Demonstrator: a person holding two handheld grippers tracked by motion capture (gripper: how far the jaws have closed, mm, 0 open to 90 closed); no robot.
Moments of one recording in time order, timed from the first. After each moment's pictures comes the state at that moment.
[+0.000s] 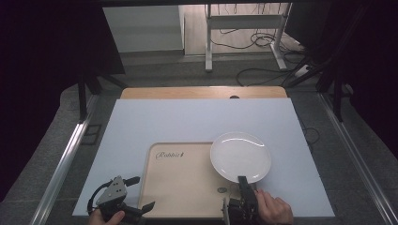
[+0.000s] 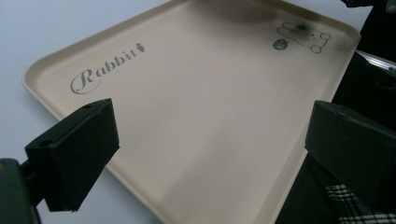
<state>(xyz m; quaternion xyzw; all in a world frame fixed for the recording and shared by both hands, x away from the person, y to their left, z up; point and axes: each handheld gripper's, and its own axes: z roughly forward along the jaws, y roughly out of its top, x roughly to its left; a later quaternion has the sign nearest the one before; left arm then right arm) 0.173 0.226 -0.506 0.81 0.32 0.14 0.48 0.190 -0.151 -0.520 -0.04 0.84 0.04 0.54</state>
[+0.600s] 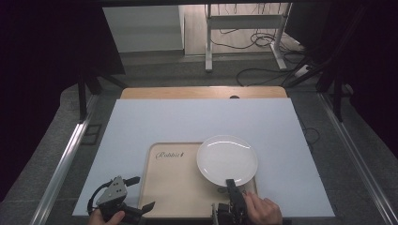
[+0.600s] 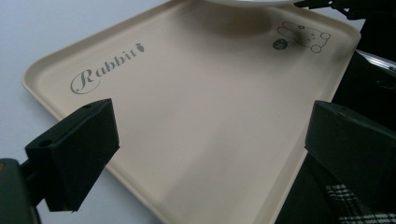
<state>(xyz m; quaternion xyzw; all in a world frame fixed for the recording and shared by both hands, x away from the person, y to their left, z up) 0.173 0.226 -0.506 0.81 0.32 0.14 0.48 0.182 -0.125 -0.525 -0.08 0.84 0.08 0.54</state>
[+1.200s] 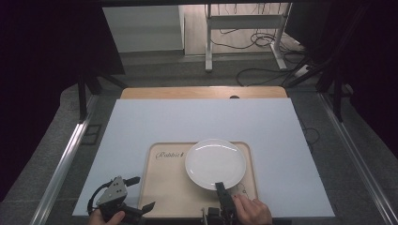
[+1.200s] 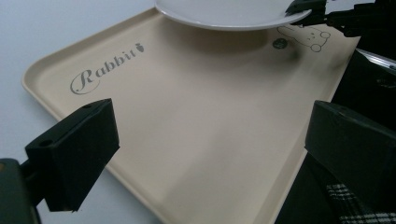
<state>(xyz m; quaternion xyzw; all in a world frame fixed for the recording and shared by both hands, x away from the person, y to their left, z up) 0.173 0.225 -0.506 0.81 0.32 0.14 0.48 0.175 -0.102 -0.532 -0.11 0.84 0.09 0.52</state>
